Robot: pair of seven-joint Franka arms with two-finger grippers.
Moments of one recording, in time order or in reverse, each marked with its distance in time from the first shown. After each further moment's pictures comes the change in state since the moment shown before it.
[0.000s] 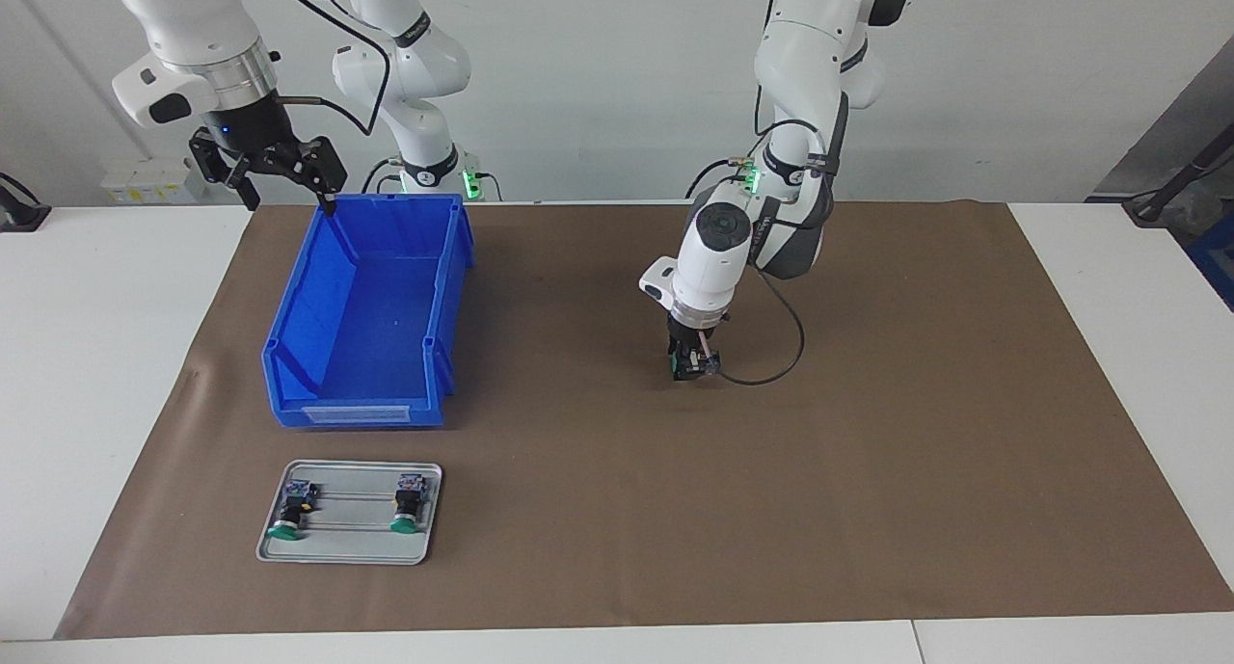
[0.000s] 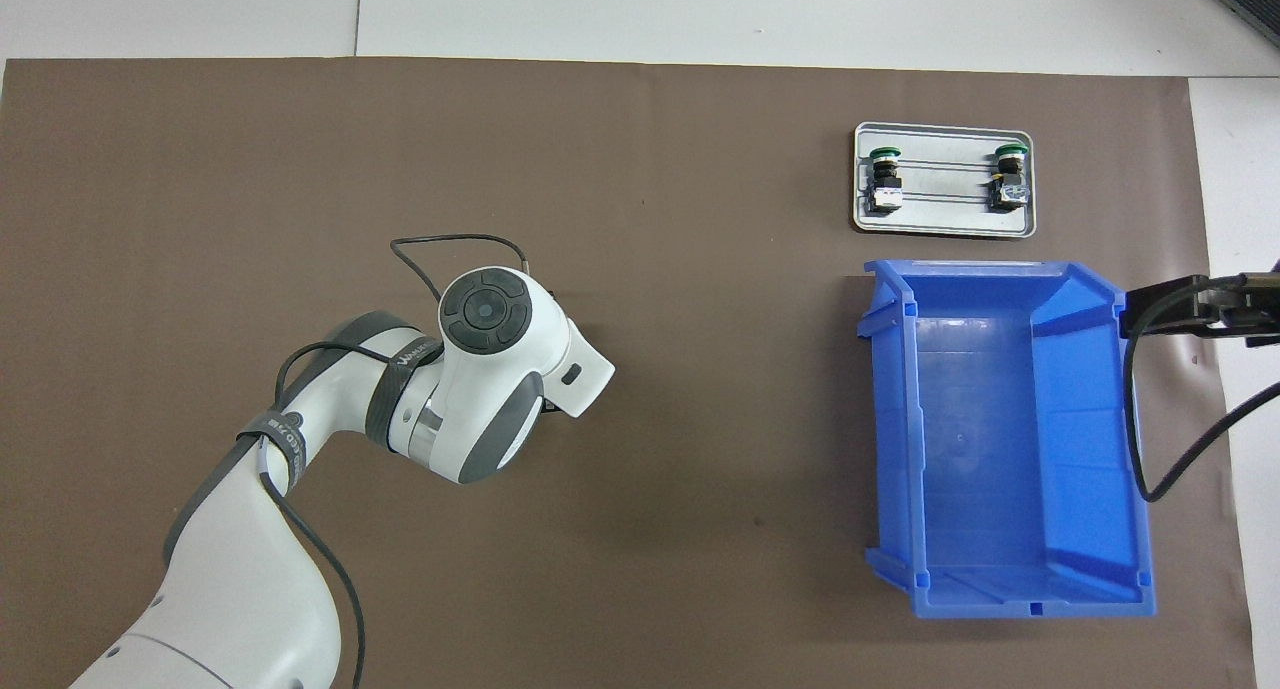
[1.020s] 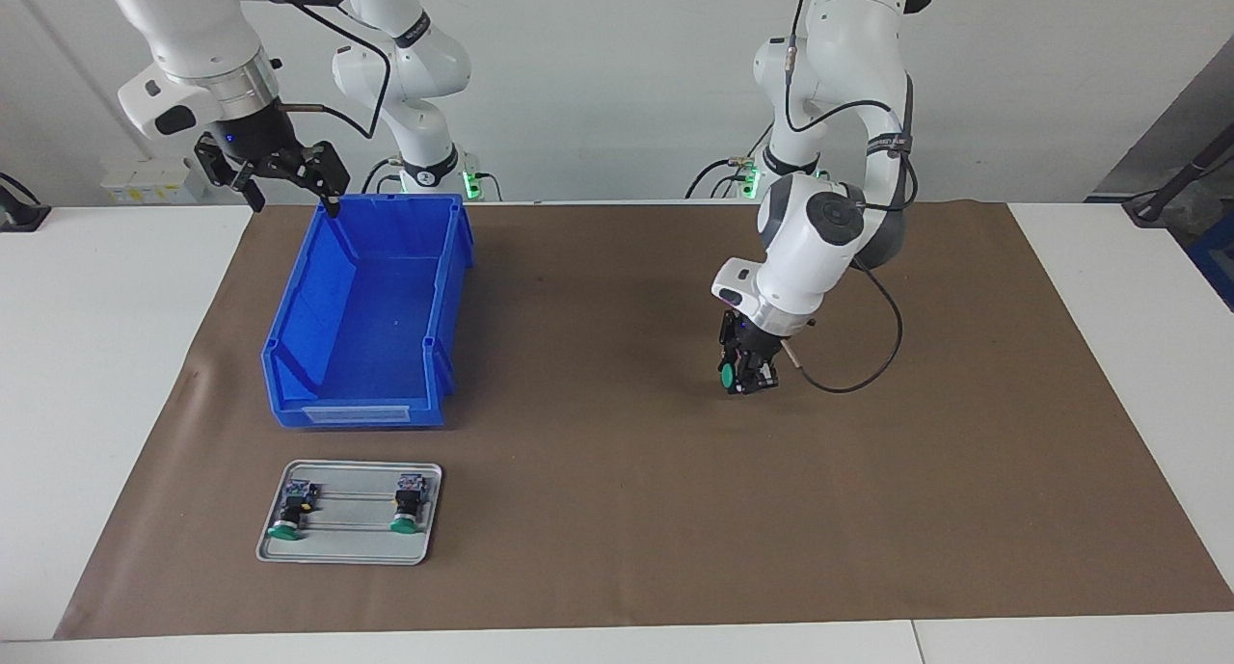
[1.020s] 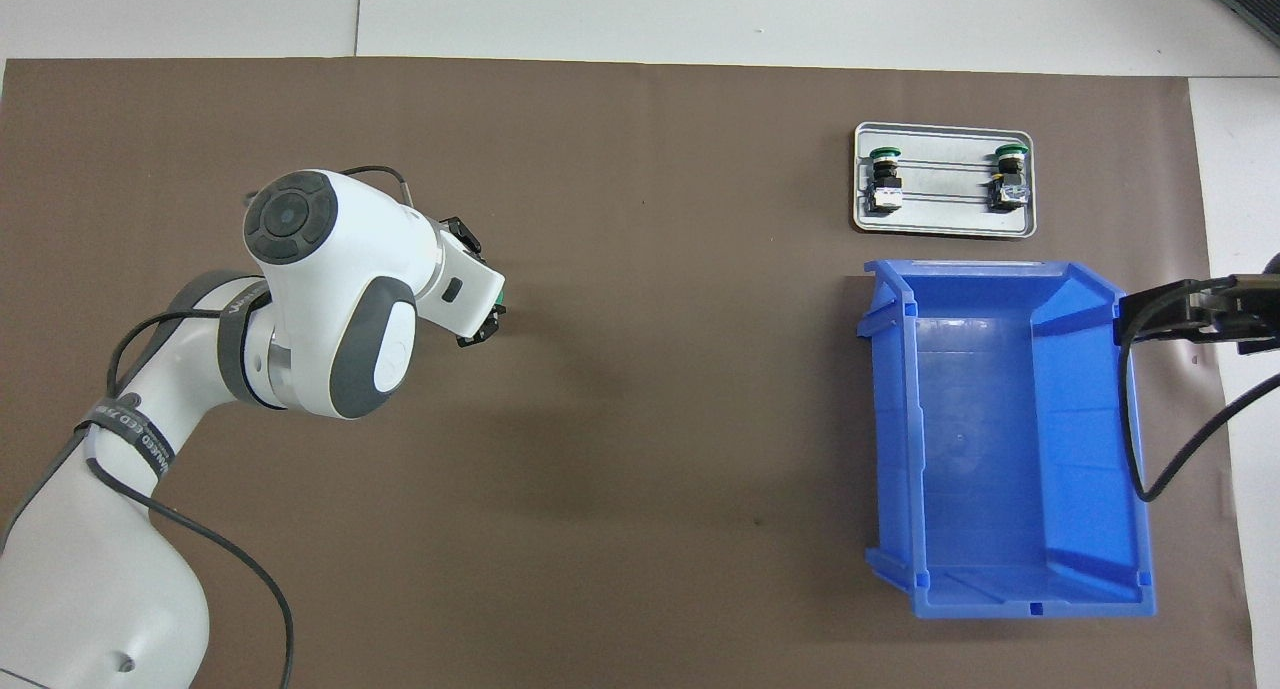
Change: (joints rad) left arm 0.180 -0.059 0.018 0.074 -0.240 -0.068 0.178; right arm -0.004 0.009 -0.001 -0.002 0.007 -0.011 0.000
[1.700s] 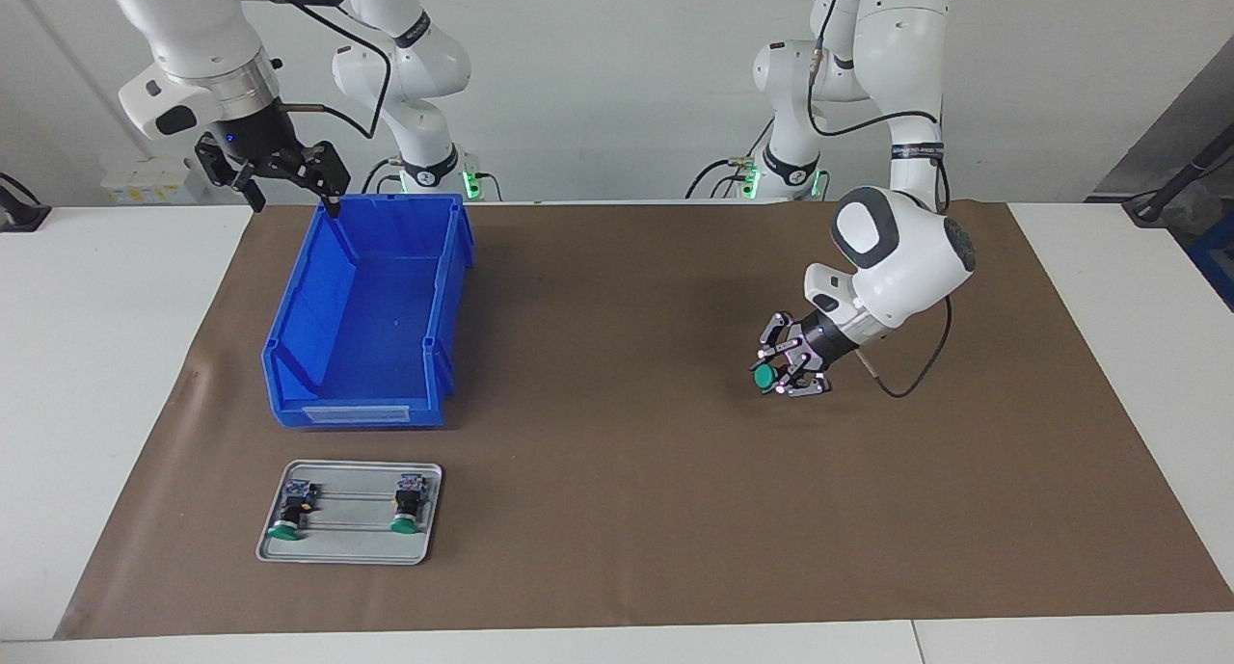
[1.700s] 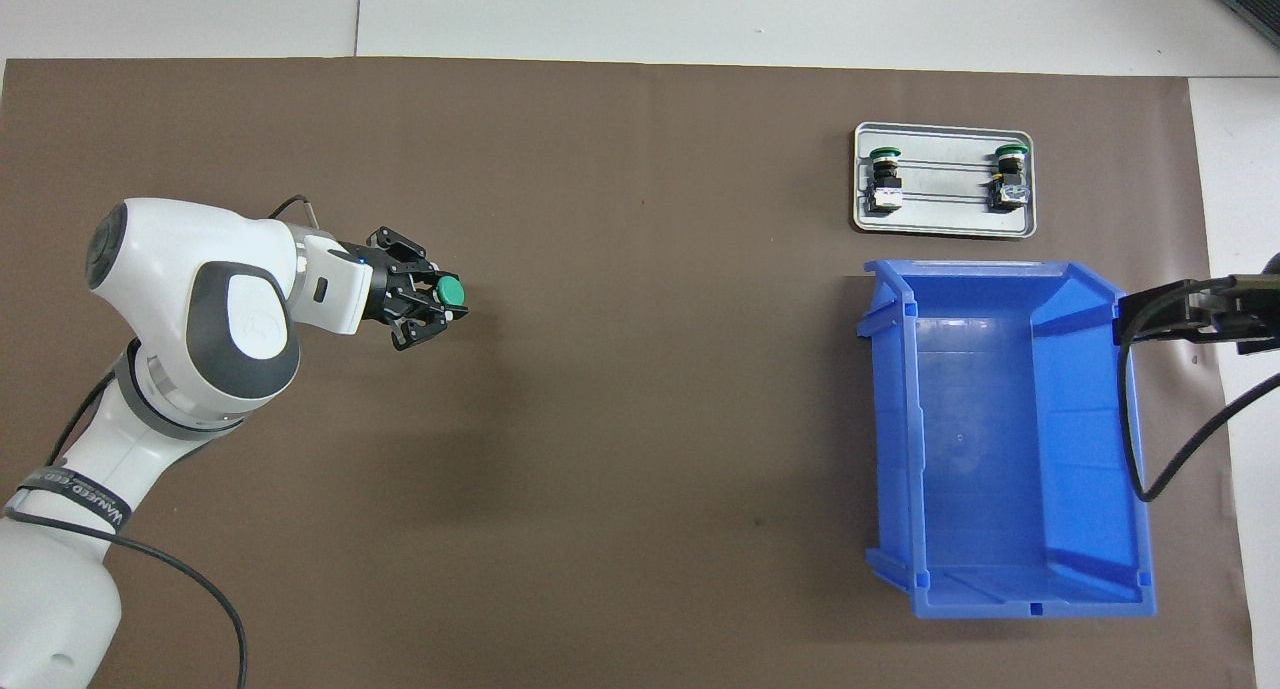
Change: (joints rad) left arm 0.164 -0.044 0.001 -0.128 -0.545 -0.016 0.407; right arm 0.000 0.000 0.000 0.000 0.000 0.000 0.000
